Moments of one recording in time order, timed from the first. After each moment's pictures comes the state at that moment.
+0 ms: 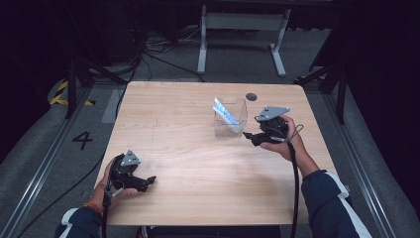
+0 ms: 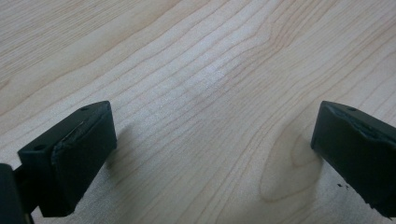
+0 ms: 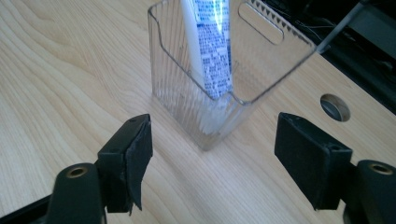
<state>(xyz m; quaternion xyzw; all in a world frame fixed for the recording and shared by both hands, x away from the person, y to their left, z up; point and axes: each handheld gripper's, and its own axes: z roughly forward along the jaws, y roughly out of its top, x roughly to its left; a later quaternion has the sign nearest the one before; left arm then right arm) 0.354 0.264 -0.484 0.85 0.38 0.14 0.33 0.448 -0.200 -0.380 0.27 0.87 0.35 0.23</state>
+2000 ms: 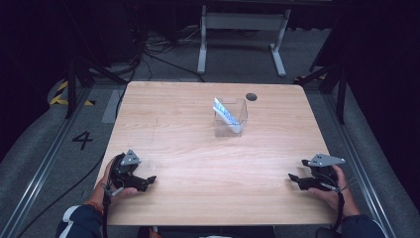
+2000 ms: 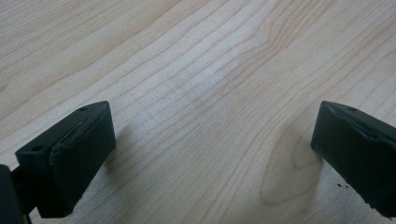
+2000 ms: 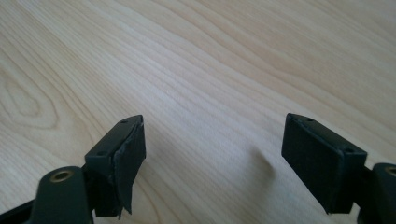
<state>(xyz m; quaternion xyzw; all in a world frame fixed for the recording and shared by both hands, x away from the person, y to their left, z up) 0.357 0.265 -0.483 0.86 0.37 0.14 0.33 0.352 -0.351 -0.476 0.38 0.84 0.33 0.20</state>
